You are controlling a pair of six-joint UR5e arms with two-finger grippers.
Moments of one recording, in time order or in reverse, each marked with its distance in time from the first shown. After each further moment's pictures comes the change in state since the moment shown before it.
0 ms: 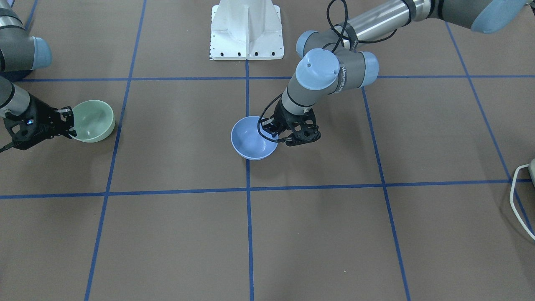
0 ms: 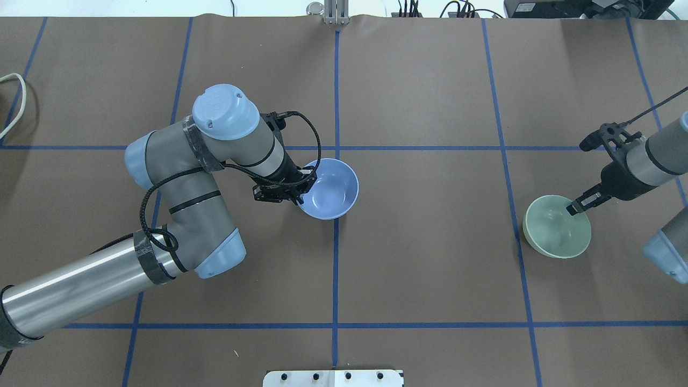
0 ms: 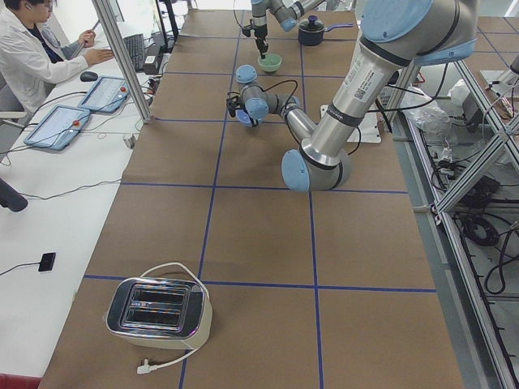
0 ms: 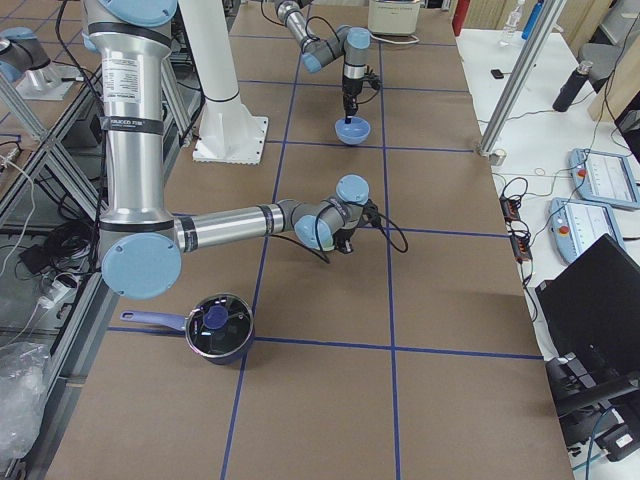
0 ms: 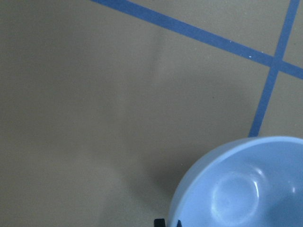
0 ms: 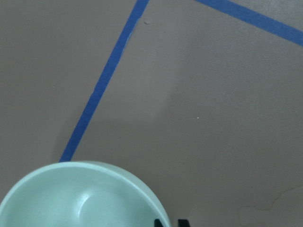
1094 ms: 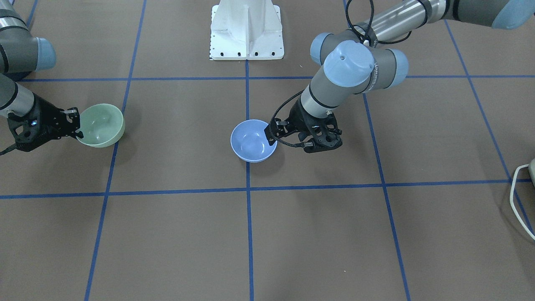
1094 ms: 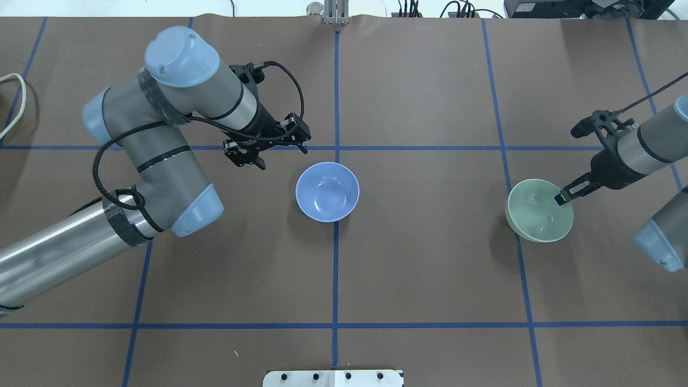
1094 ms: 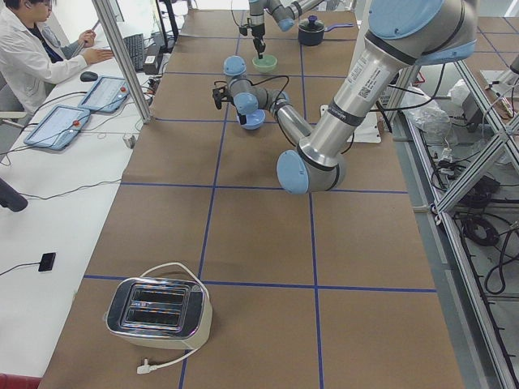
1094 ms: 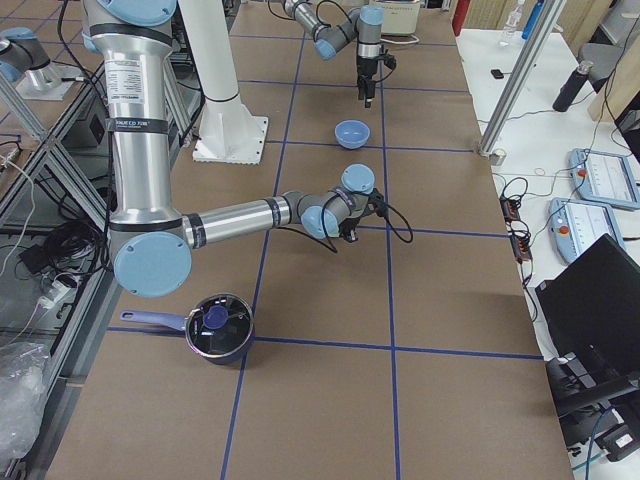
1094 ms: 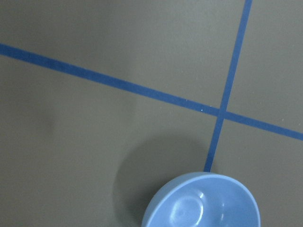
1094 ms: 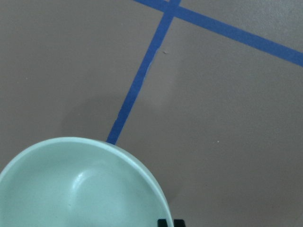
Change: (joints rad) left arm -0.146 0.014 -0.043 -0.022 -0.085 0.073; right arm 0.021 0.056 0.016 -0.019 0.039 0.058
